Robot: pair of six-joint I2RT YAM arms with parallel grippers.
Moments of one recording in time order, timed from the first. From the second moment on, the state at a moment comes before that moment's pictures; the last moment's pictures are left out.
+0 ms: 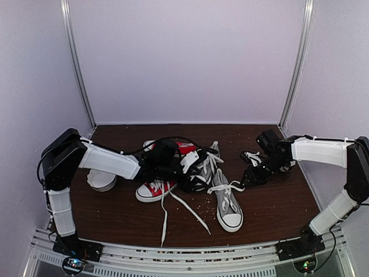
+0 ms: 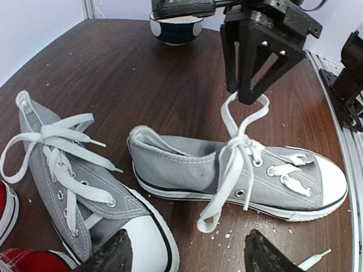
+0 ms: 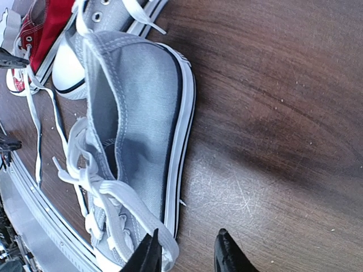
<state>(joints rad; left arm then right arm) -0.90 1.95 1.14 0.26 0.41 0.14 0.42 1.50 0.93 -0.66 -0.41 0.16</state>
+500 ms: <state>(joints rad) -1.05 1.96 1.25 0.07 0.41 0.37 0.39 1.47 0.95 -0.66 -0.41 0.16</state>
